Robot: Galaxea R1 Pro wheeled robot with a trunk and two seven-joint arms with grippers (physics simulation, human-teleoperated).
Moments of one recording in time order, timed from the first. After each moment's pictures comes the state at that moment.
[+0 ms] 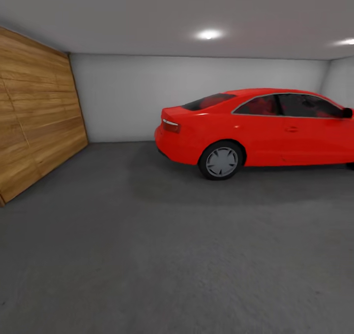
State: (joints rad) left arm 0.00 0.00 0.00 -0.03 0.00 -0.01 0.00; right arm 0.00 0.01 0.01 -0.01 0.01 -0.07 -0.01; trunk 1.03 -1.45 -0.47
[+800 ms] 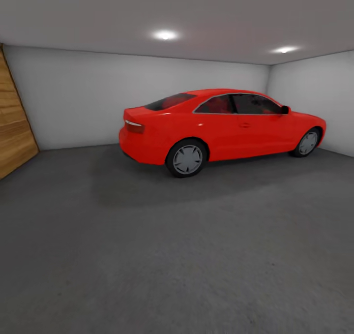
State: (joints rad) left arm 0.00 0.00 0.00 -0.03 0.00 -0.01 0.00; right arm 0.00 0.01 0.01 -0.01 0.01 -0.07 -0.01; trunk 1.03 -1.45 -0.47
